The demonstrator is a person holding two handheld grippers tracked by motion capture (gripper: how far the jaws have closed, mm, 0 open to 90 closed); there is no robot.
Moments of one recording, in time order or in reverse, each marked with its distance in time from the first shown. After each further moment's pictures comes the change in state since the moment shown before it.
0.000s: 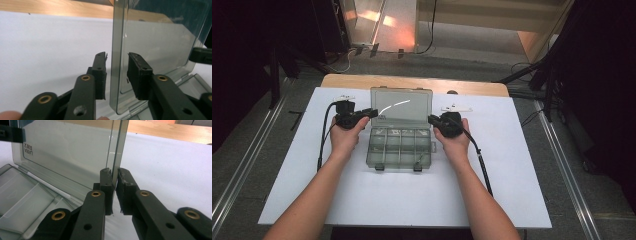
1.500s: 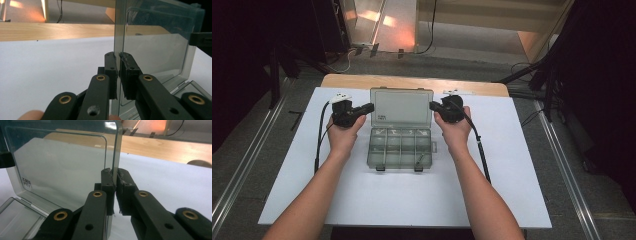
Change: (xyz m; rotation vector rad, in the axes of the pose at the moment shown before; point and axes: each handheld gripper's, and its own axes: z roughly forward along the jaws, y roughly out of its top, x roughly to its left) left arm -0.008 0.002 -0.012 -0.100 0.012 0.081; right arm 0.001 0.048 -0.008 -0.004 -0.044 0.067
